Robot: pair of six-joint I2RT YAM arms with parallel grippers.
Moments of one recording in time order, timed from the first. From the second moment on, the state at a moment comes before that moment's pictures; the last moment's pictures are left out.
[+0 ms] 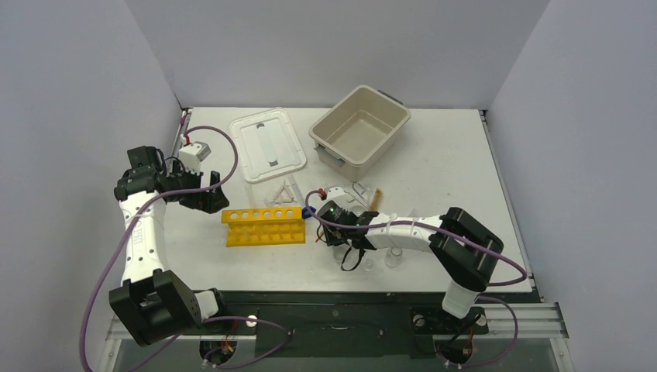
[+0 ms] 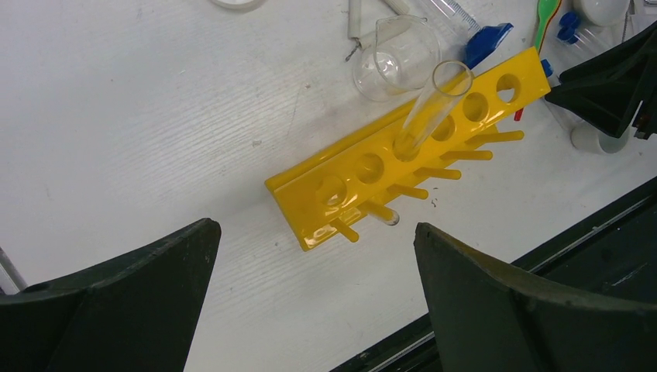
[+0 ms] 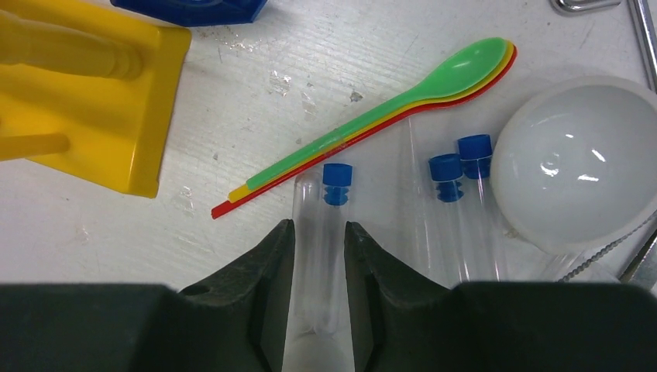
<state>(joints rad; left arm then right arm) 0.35 1.25 1.16 -0.99 0.66 0.54 0.98 1.72 0.95 -0.20 0.30 0.54</state>
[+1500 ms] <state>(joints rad) 0.38 1.24 1.13 -0.97 0.63 0.59 1.03 1.80 1.06 -0.31 0.30 0.48</state>
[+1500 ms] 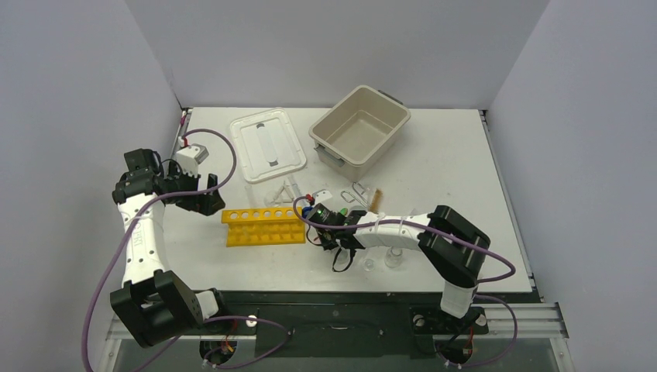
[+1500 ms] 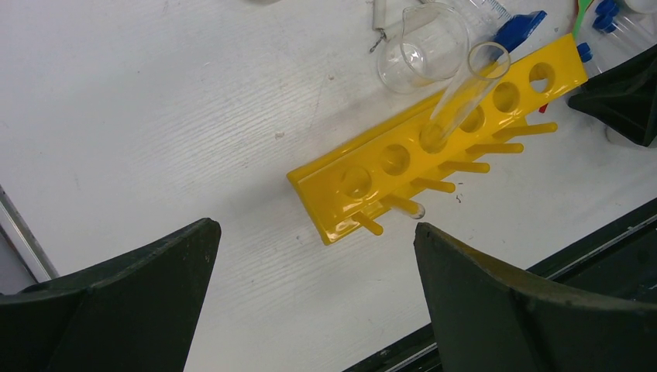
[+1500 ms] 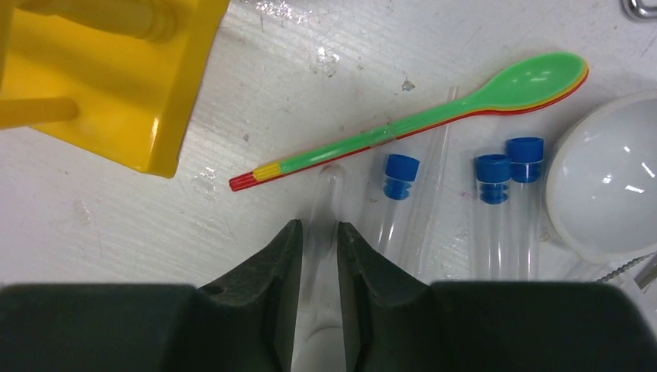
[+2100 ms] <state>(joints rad) 0.39 1.19 1.15 -1.00 0.68 0.60 1.01 1.67 1.11 -0.33 0.26 0.44</state>
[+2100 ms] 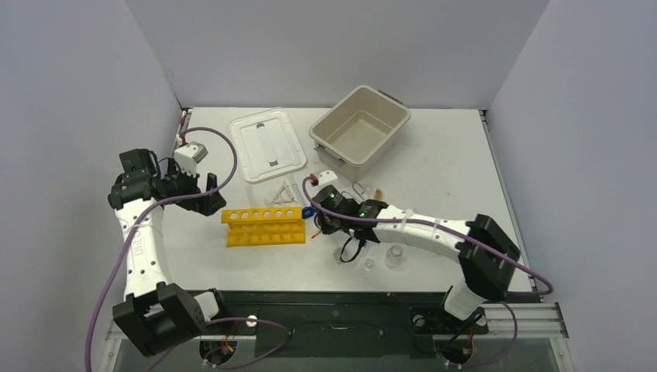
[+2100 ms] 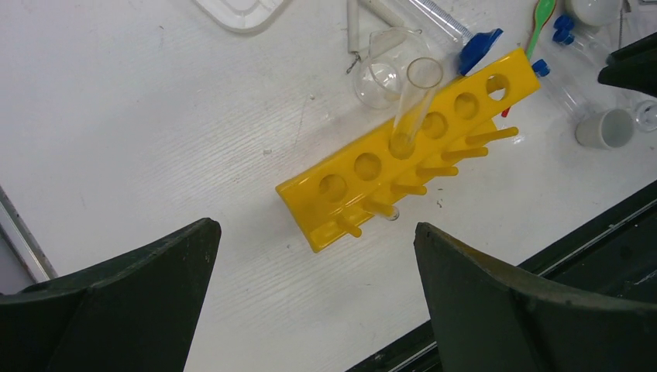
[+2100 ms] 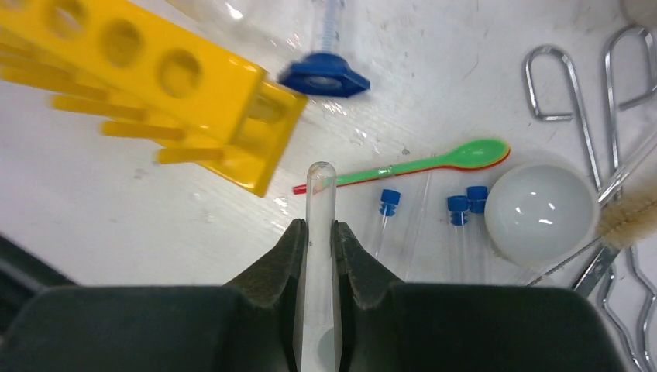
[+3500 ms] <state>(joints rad) 0.15 0.92 1.13 -0.62 1.26 -0.02 1.30 1.38 1.12 0.53 0.51 0.18</state>
